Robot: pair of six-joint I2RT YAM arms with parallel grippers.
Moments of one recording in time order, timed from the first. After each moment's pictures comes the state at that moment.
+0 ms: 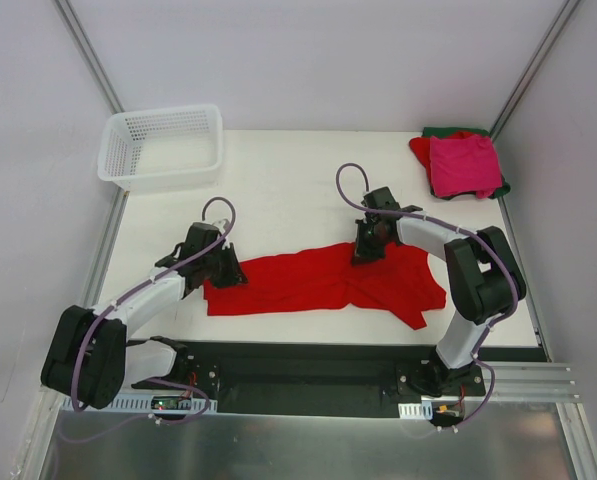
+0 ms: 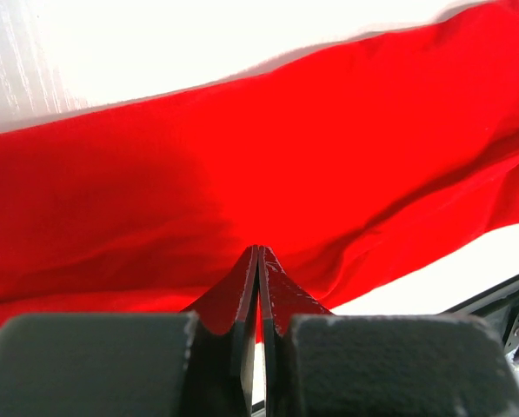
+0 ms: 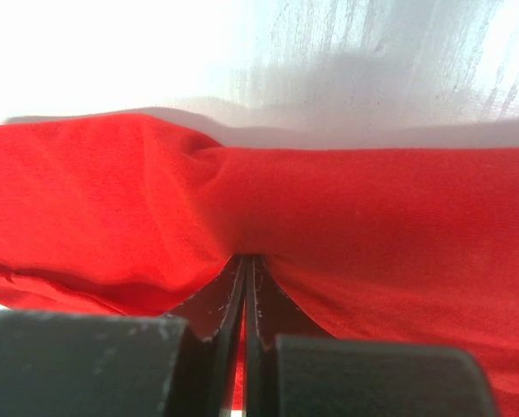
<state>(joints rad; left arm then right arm) -0.33 1.18 0.52 -0.26 0.29 -0.55 0.42 1.76 1.04 -0.48 -0.20 0.49</state>
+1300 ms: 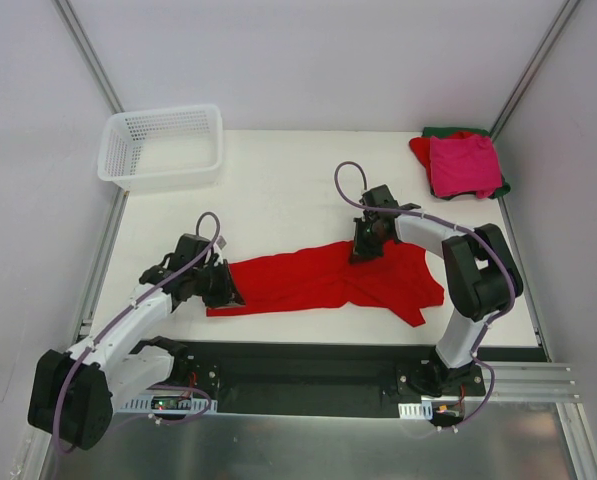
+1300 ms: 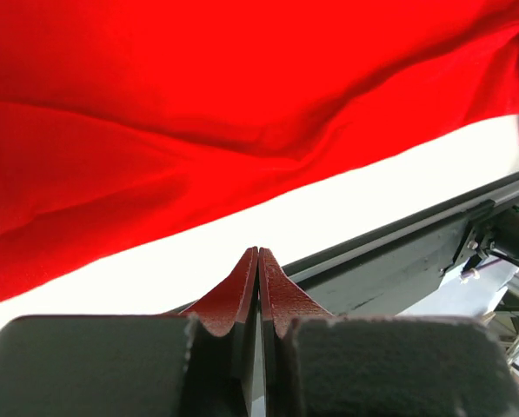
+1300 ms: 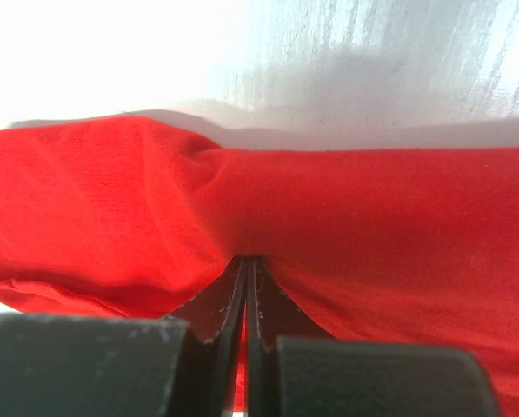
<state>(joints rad) -0.33 0.98 0.51 -0.58 0.42 -0.62 0.42 1.78 1.07 -0.48 -0.22 0.49</state>
